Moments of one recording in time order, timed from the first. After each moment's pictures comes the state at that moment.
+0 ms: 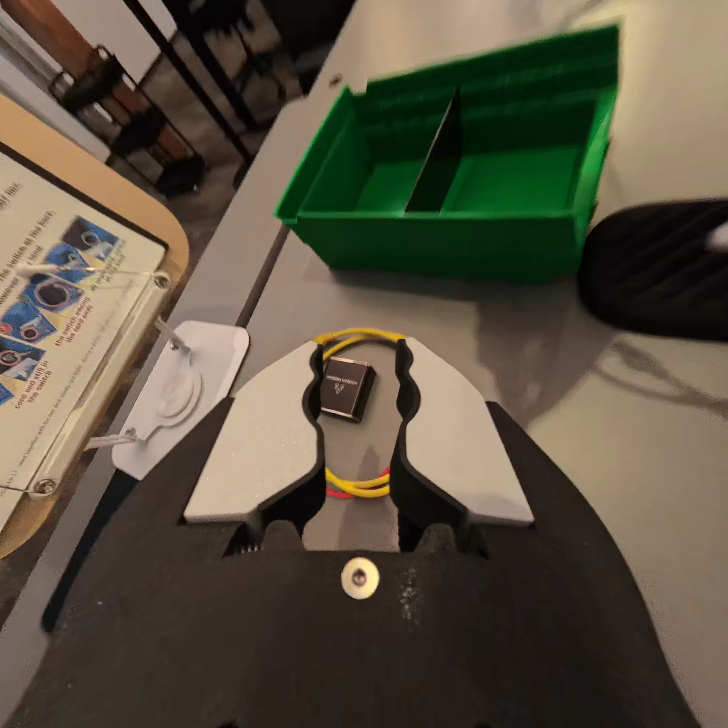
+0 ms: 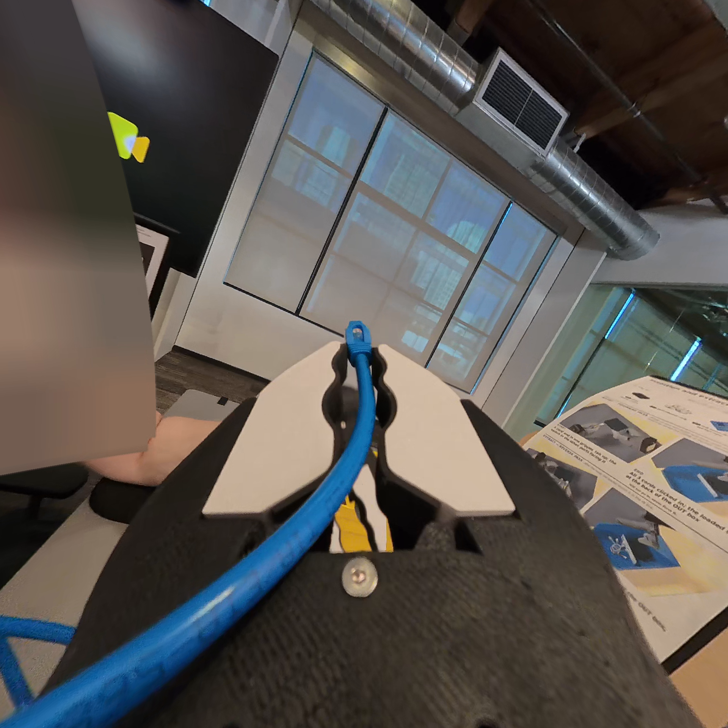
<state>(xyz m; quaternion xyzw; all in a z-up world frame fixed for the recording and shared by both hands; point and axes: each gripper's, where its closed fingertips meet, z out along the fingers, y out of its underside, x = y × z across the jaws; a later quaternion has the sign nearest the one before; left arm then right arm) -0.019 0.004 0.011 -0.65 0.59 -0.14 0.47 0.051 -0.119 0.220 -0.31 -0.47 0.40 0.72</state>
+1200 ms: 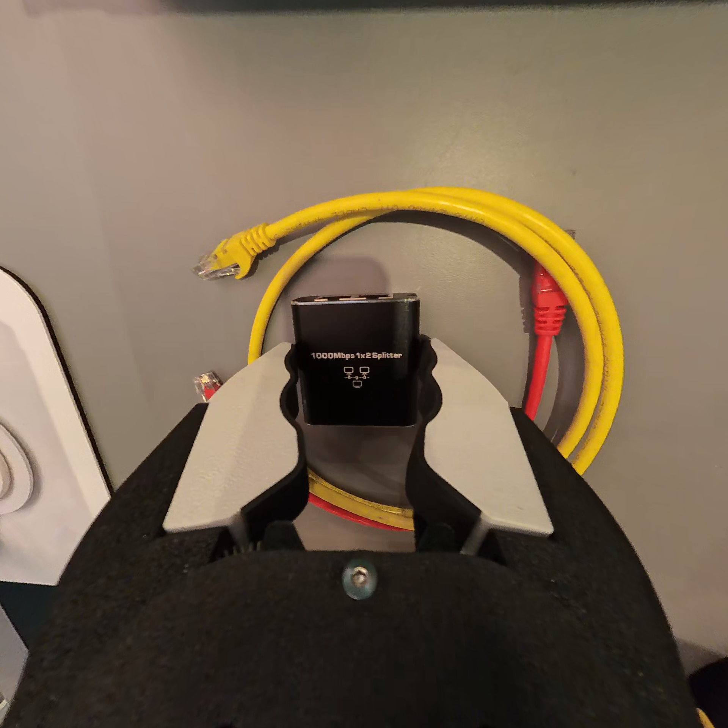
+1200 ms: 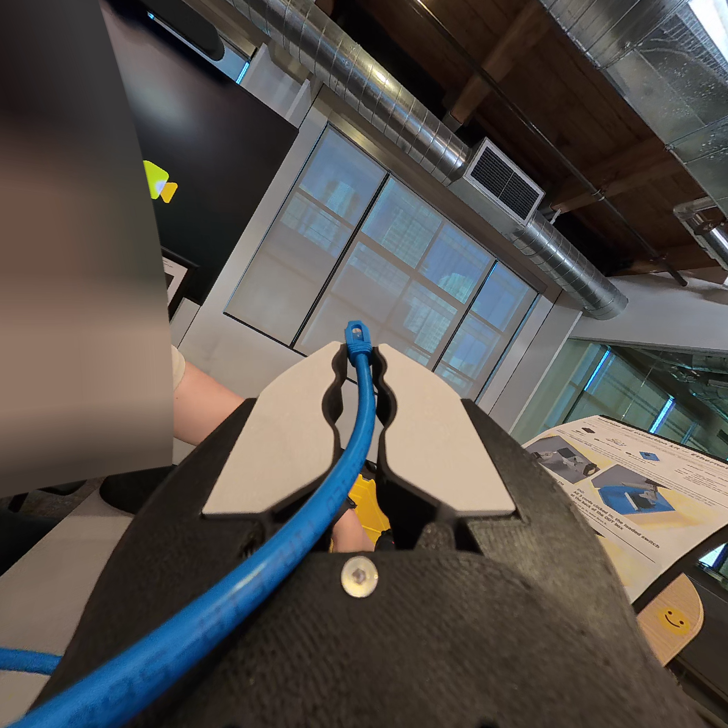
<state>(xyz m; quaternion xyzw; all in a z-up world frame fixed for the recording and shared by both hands) -0.004 0.096 -0.156 -0.68 0.72 -0.05 0.12 0.133 -0.138 0.225 -0.24 -0.46 0.41 0.75</state>
